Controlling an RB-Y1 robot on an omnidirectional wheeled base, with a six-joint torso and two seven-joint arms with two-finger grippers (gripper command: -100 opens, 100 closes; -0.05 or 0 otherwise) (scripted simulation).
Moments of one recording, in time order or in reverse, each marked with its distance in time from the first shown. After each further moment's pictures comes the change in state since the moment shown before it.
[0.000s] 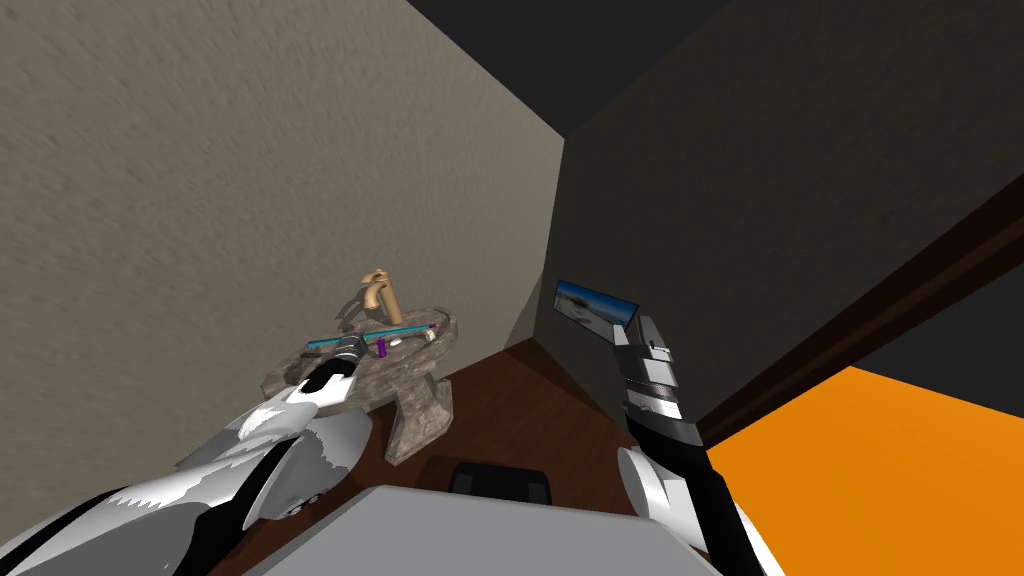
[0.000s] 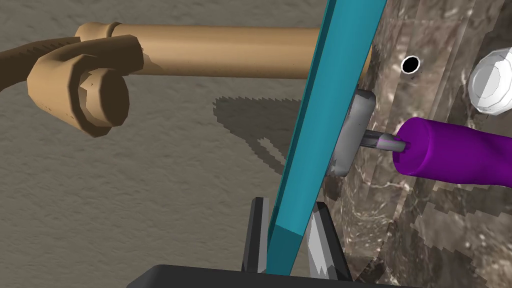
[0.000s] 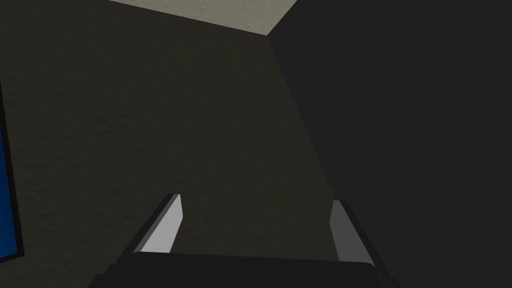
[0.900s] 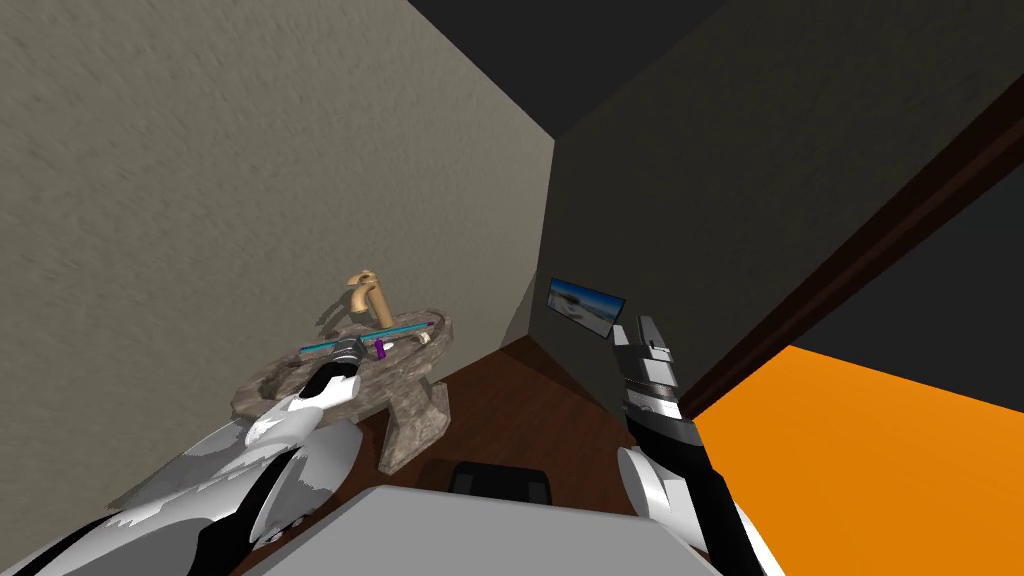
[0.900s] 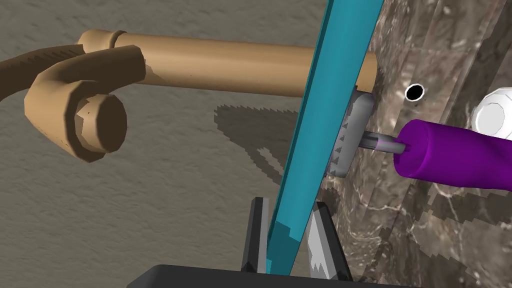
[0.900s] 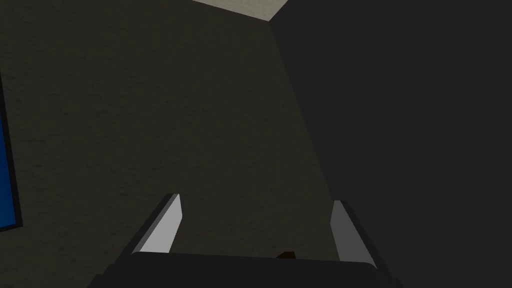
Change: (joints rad) left arm 0.036 -0.070 0.070 -0.098 0.150 0.028 -0.161; right arm 0.000 0.000 0.000 0.000 0.000 0.000 0.000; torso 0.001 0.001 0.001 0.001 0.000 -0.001
